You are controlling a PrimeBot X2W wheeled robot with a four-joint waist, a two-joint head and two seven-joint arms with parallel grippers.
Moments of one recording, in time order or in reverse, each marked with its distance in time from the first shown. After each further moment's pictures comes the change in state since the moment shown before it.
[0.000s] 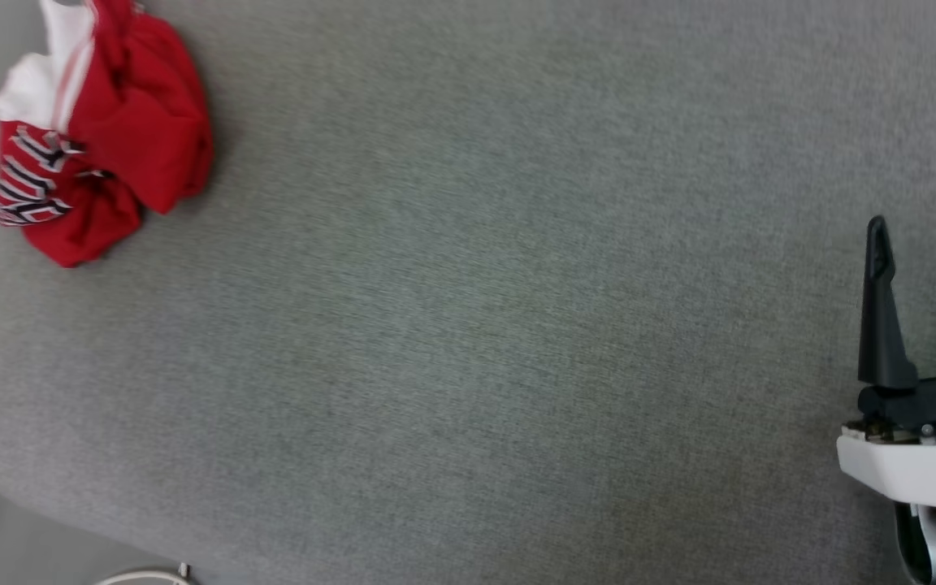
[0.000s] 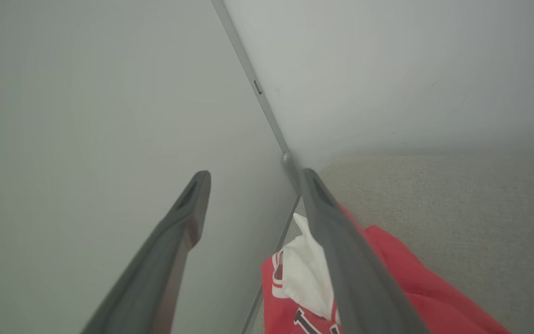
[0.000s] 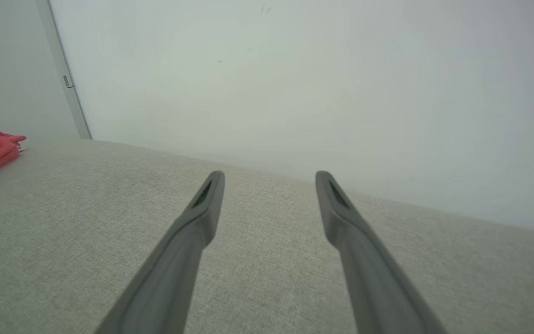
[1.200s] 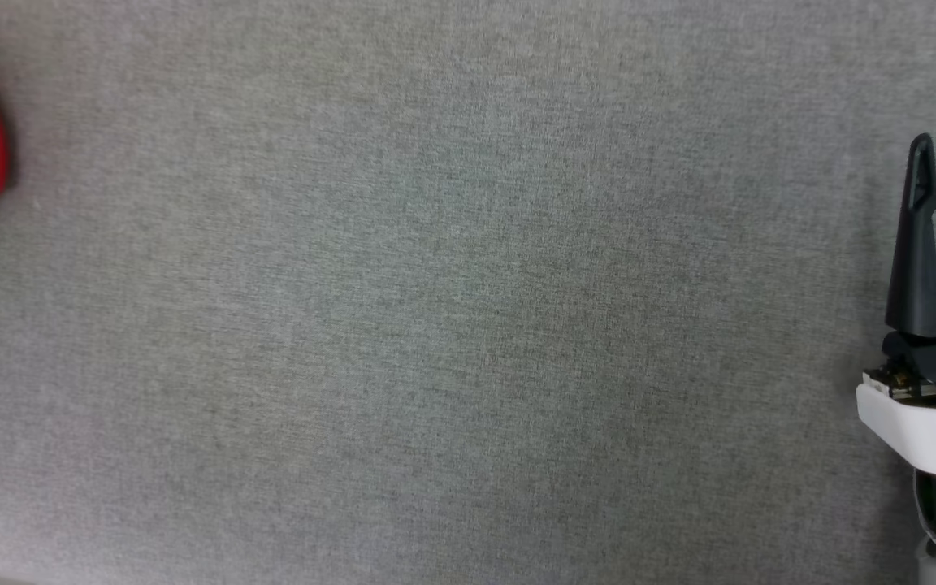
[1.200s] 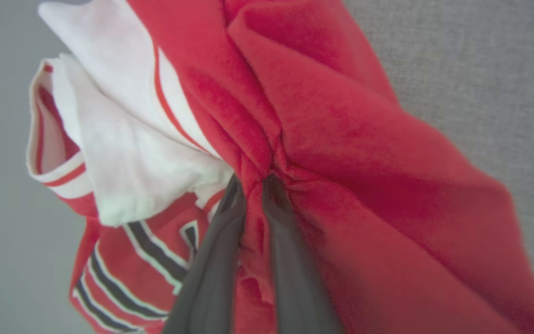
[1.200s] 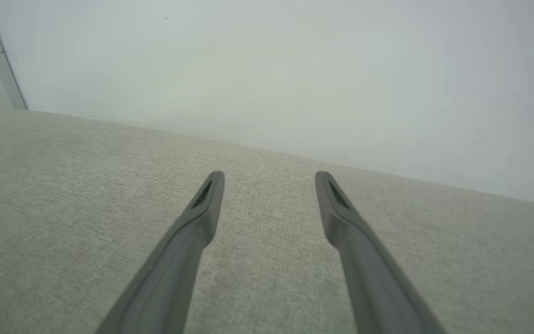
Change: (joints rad) left arm -0.046 0.317 -0.352 0.038 -0.643 -0.030 0.662; right arm -0.108 0.000 0.008 -0.088 -0.028 0.000 0.000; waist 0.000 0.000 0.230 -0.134
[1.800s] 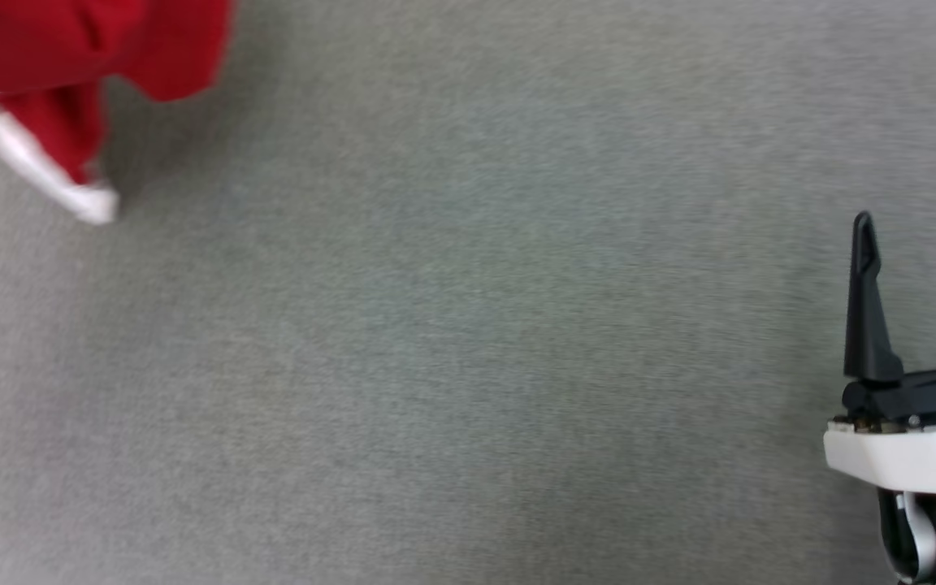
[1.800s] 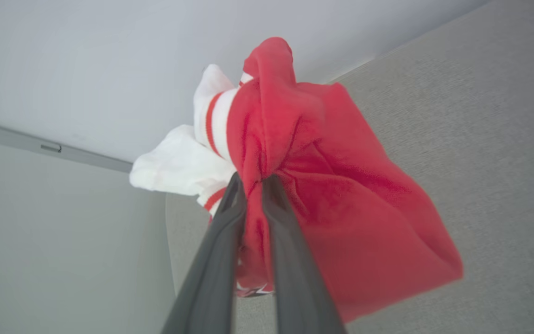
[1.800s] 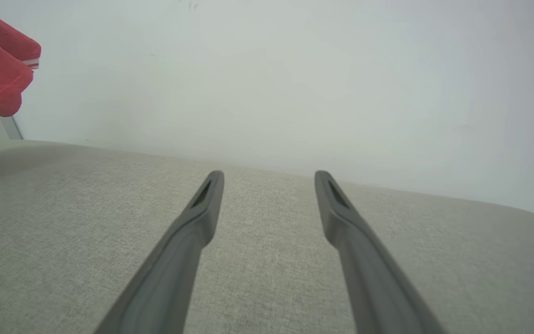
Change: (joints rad) left arm -0.267 0.071 -0.306 -0.407 0.059 0.000 0.030; right arm 0.078 -0.001 0.002 0.142 0.086 0.000 0.000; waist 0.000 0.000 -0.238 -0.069
